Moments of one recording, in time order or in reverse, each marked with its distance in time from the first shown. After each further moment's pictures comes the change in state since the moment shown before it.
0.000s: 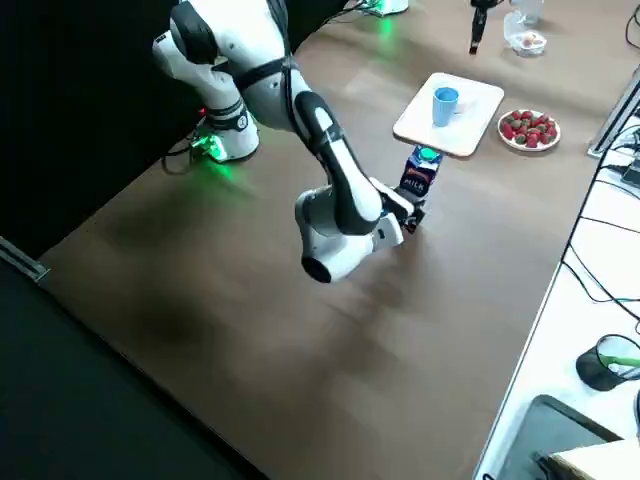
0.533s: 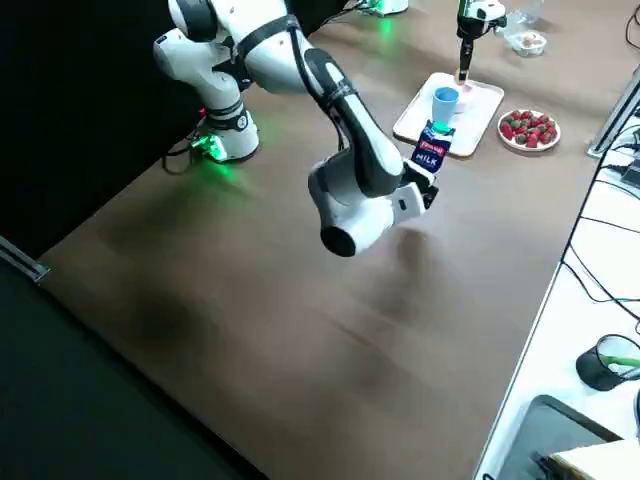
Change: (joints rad) left arm -0.167 0.113 0.146 0.007 0.000 0.136 -0.064; right arm 0.061 -0.104 -0.001 -0.003 -0.058 -0.004 0.113
